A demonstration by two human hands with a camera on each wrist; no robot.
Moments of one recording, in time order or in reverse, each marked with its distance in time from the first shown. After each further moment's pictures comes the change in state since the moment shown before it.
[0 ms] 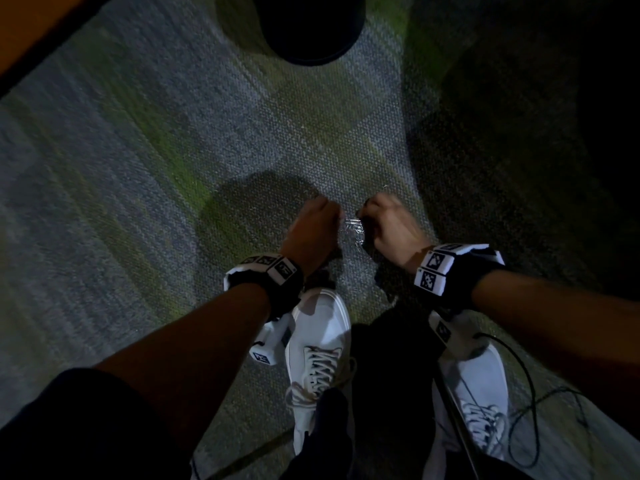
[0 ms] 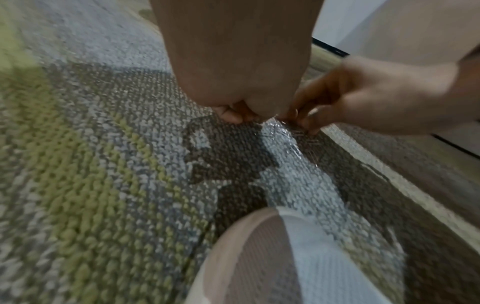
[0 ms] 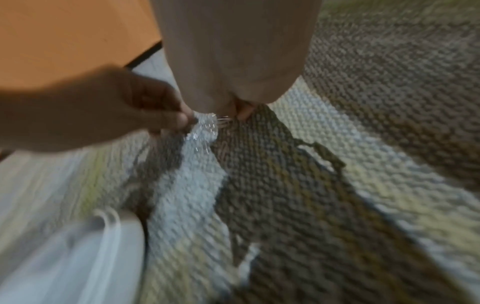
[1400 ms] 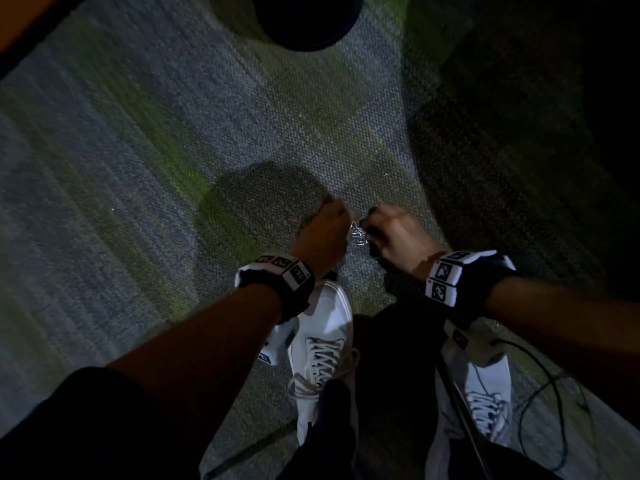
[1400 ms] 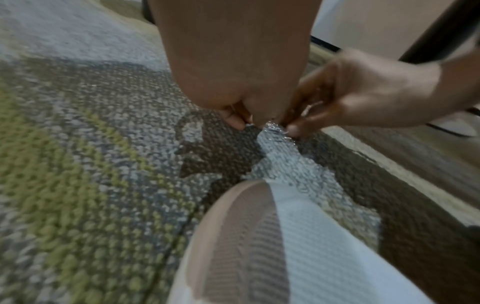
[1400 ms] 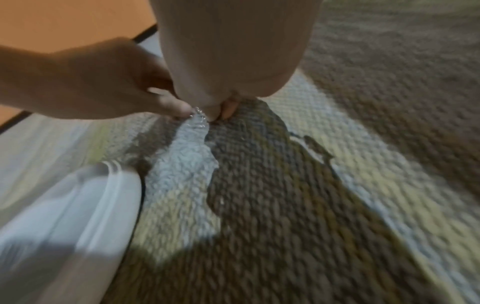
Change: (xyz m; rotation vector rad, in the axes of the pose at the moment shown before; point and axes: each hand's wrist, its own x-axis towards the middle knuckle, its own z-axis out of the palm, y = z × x) left_hand -0.013 0.005 0.024 0.036 -0.157 0.123; right_hand -0.030 0.004 0.011 0.067 0.000 -0.082
